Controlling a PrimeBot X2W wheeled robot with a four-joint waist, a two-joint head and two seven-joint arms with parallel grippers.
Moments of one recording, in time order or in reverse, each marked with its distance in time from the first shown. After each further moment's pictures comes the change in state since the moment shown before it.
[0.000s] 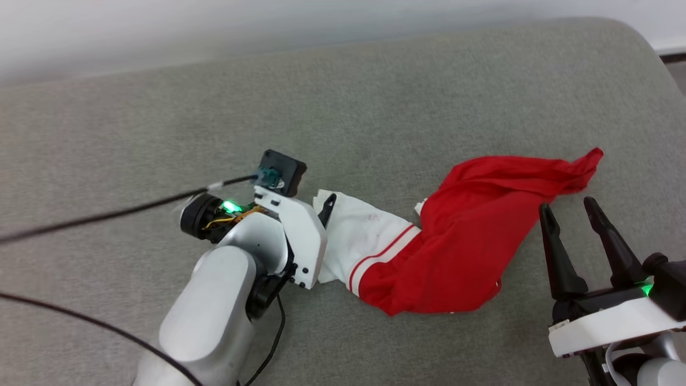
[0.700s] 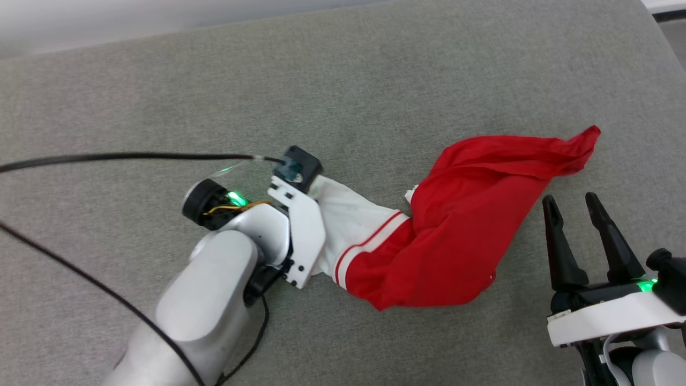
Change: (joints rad) left arm -0.126 0.075 -0.170 0.105 -0.051 -0.023 0.188; right arm -0.040 0.025 -0.008 0.075 0.058 0.000 -0.061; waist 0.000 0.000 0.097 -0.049
